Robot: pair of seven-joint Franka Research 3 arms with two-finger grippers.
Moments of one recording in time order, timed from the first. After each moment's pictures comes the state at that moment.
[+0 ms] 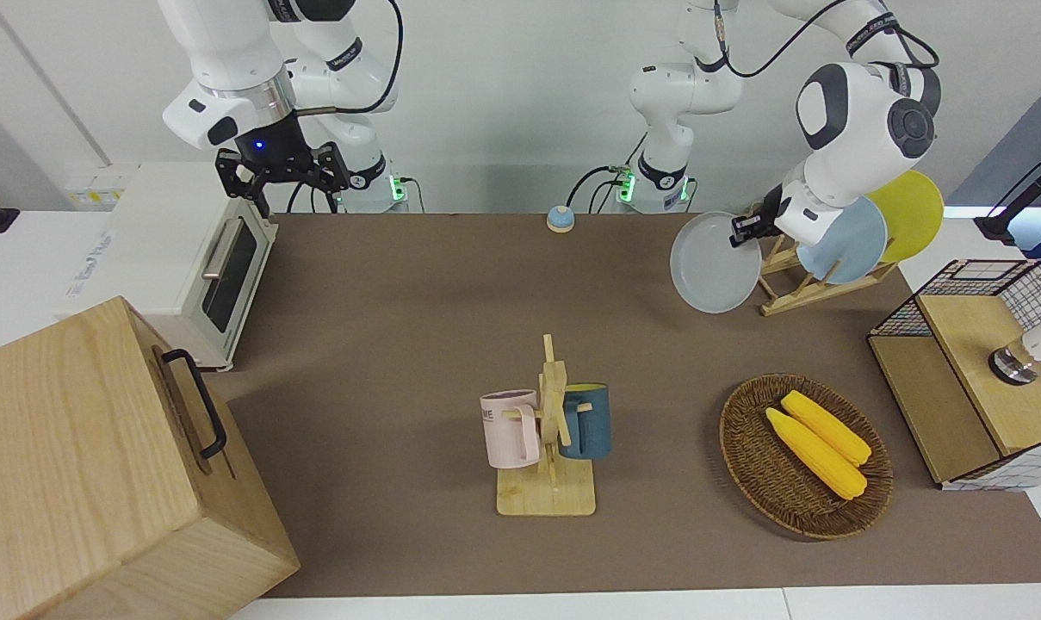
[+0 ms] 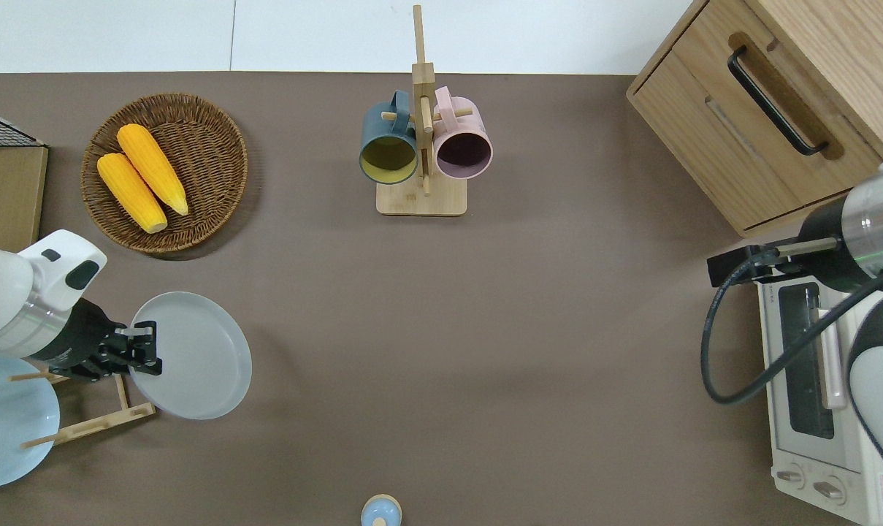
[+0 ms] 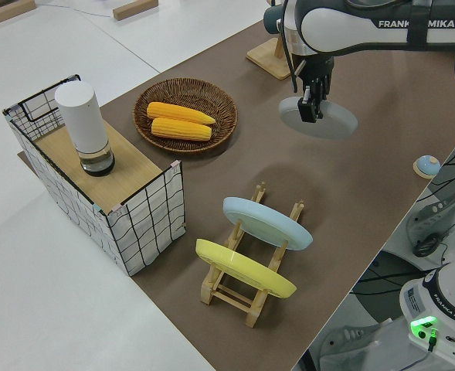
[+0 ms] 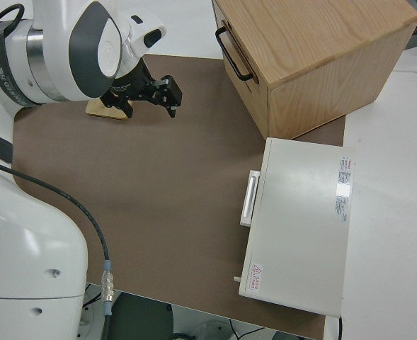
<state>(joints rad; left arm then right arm) -0.02 -0.05 0.06 -1.95 -0.15 1.56 -0.15 -0.15 0.02 0.28 -1.49 -0.02 1.48 0.04</state>
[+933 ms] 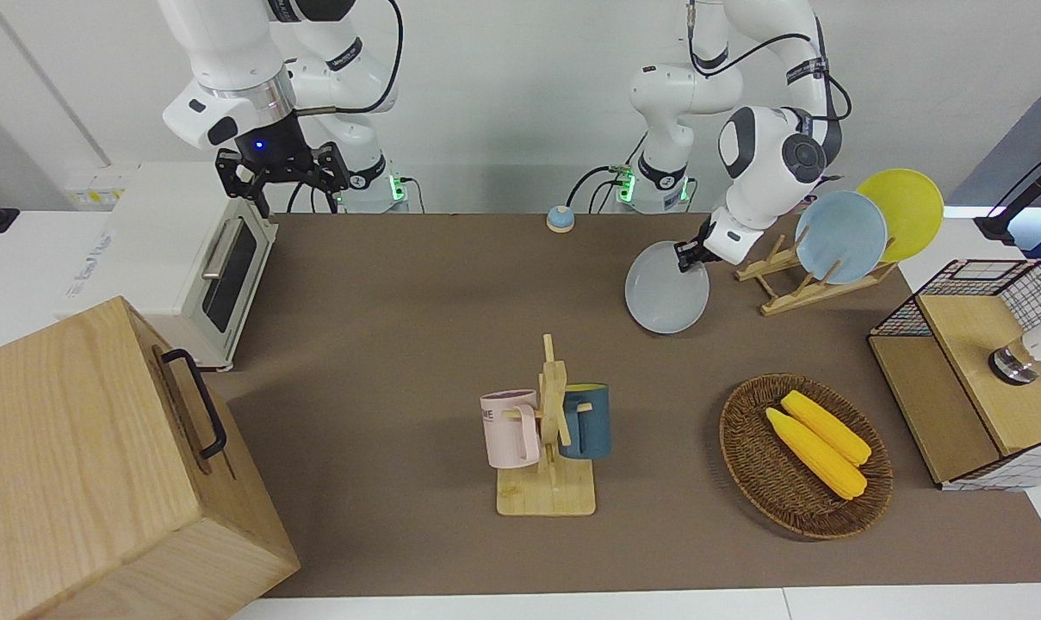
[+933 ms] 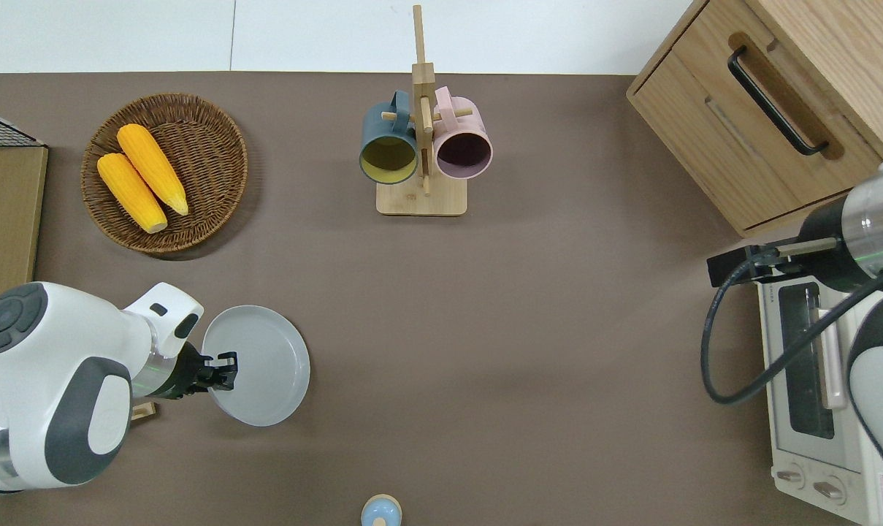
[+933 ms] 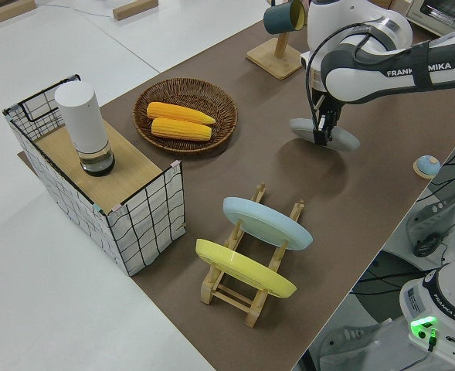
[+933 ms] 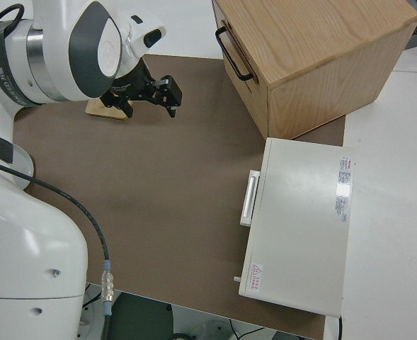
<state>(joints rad) -0.02 -0.14 -0.07 -2.32 -0.19 1.96 -0.19 -0.15 0.02 0.28 -1.49 -0.02 1.48 0.04</state>
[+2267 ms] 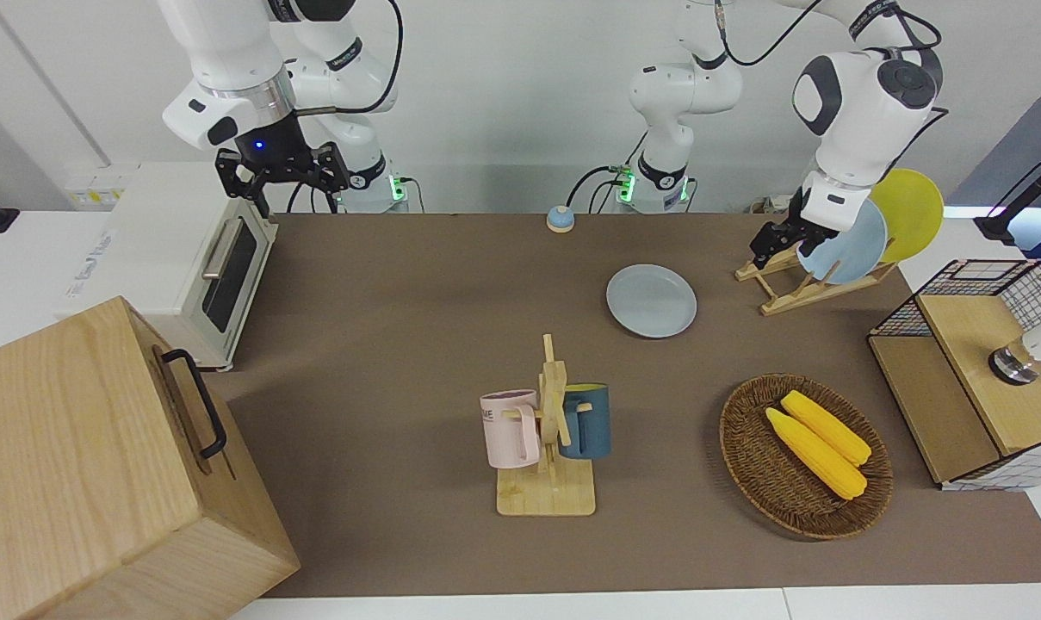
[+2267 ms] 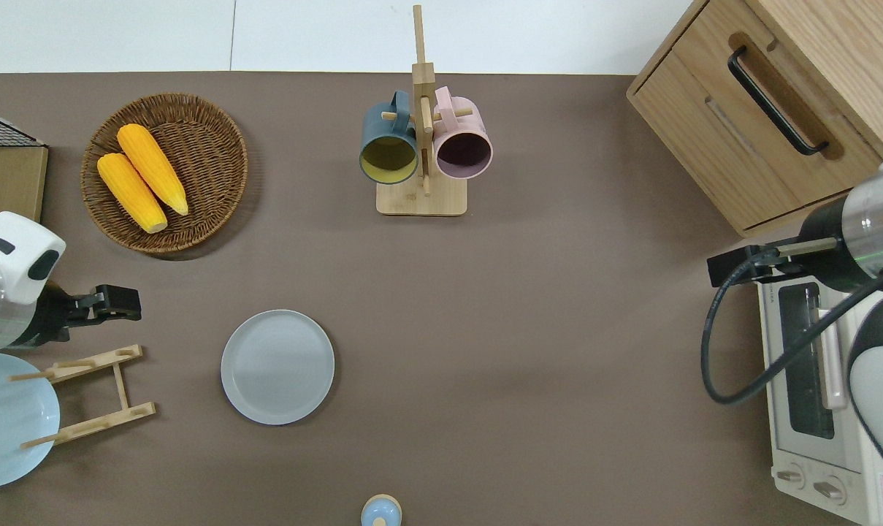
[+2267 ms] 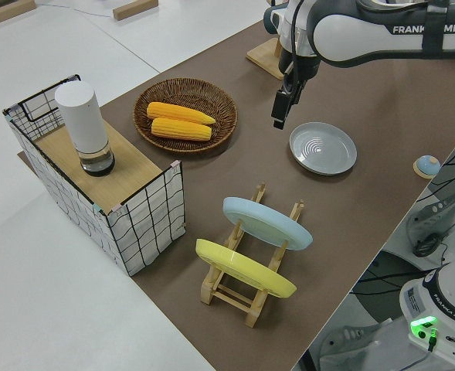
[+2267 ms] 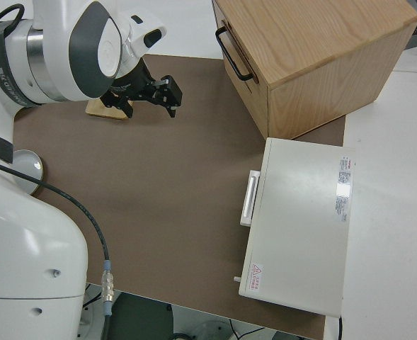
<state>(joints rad) 0.01 -0.12 0.05 -1.99 0.01 1.83 -0.20 -0.15 0.02 0.28 -1.49 -0.02 1.48 0.04</state>
